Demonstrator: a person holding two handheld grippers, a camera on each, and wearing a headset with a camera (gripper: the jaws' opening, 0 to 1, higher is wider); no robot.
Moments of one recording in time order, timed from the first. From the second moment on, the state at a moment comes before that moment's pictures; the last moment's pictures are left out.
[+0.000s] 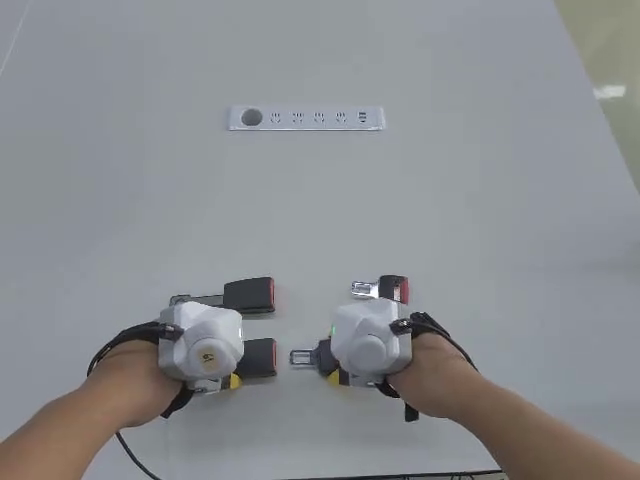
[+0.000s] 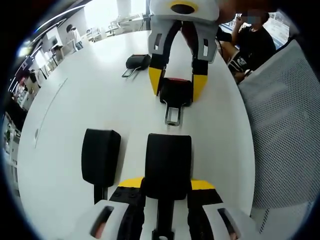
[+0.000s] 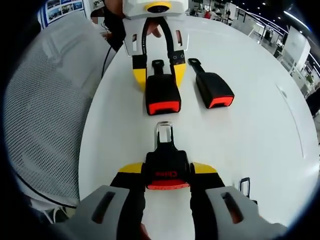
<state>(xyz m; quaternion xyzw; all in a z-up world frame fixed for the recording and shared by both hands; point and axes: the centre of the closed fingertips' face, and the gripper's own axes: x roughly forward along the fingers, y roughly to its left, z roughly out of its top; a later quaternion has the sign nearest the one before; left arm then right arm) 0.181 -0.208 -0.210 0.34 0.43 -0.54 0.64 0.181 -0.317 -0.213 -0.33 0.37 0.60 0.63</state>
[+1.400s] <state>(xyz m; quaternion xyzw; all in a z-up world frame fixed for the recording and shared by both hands) 0.180 -0.208 -0.211 0.35 0.41 -0.55 0.64 0.180 -0.266 -0.206 -0.33 0.33 0.62 0.64</state>
